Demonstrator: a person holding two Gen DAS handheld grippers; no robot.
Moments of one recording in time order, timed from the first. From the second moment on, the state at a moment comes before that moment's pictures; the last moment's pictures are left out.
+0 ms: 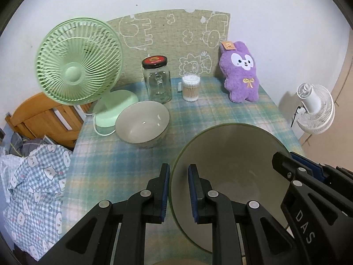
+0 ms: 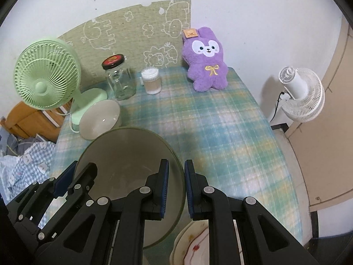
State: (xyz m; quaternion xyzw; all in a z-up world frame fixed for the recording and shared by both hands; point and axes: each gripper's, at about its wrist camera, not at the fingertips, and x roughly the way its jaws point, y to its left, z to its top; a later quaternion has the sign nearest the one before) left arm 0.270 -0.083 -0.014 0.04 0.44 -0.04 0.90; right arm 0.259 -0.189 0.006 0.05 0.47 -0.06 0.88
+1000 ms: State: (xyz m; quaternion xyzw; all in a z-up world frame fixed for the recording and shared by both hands) left arm 0.184 -0.020 -0.051 0.05 0.48 -0.06 0.87; right arm 0.162 -0.120 -0.028 0.07 0.51 -0.08 0.85
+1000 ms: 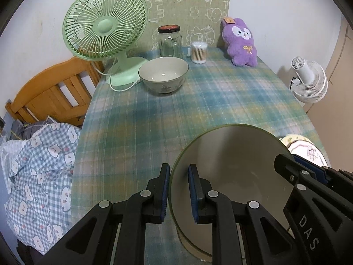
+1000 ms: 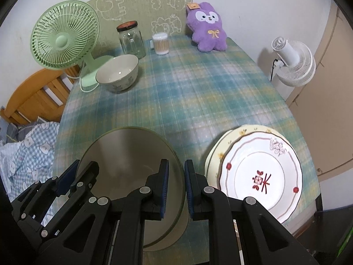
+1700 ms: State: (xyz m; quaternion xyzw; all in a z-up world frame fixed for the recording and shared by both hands) left arm 0.168 -0.019 -0.088 0.05 0.52 -0.07 0.85; right arm 0.149 -0.121 -0.068 0.07 0.55 -0.09 0.83
